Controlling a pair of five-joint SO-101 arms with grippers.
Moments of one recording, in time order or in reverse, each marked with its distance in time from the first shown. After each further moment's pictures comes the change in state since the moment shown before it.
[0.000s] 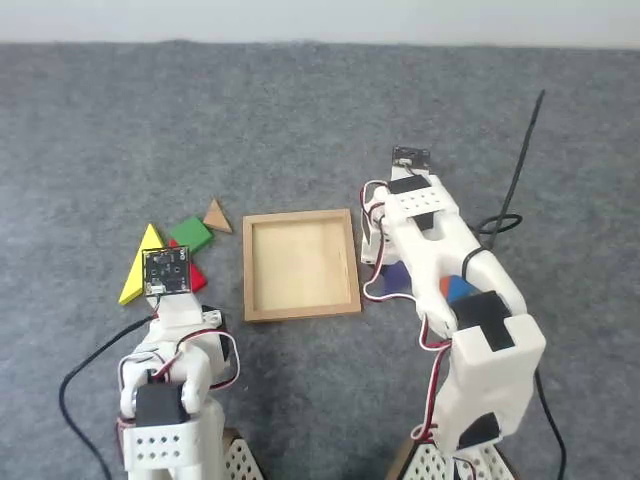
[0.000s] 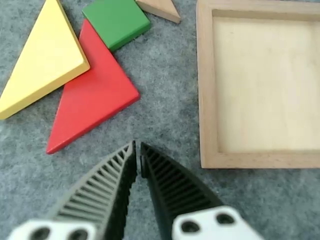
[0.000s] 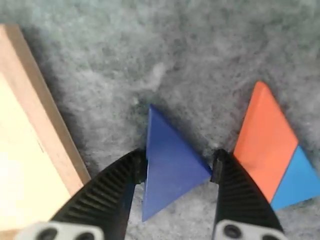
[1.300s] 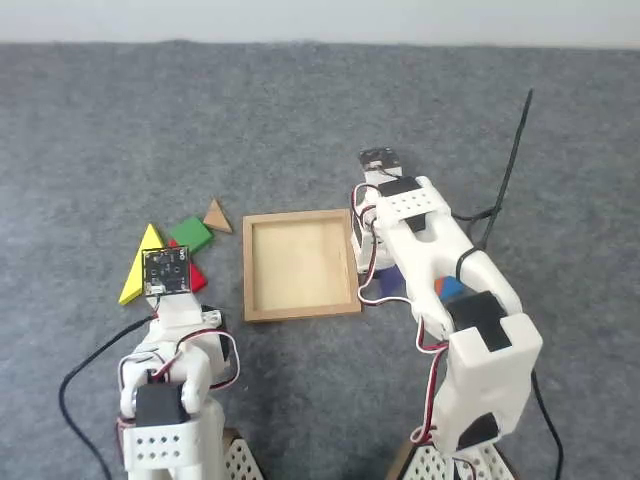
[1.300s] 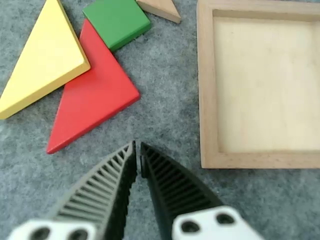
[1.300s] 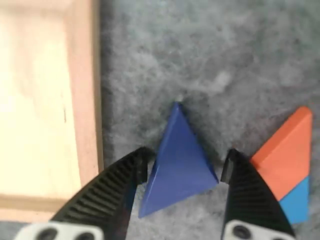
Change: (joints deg) left arm -0.1 0.0 0.0 0.0 0.0; right arm -1.8 -0.1 -0.1 -0.1 14.6
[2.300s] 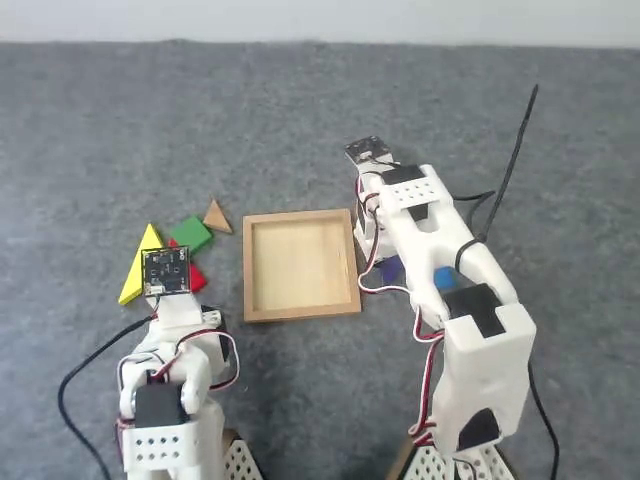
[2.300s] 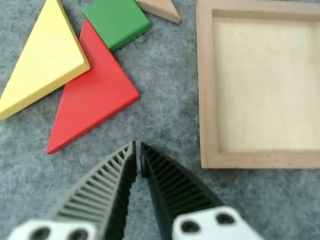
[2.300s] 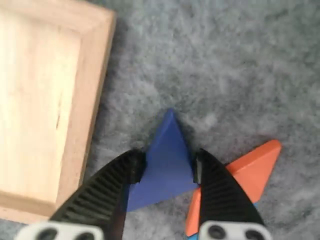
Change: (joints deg) left arm 0.0 0.0 0.0 0.0 0.0; right arm 0.9 4.4 -7.1 0.7 15.2
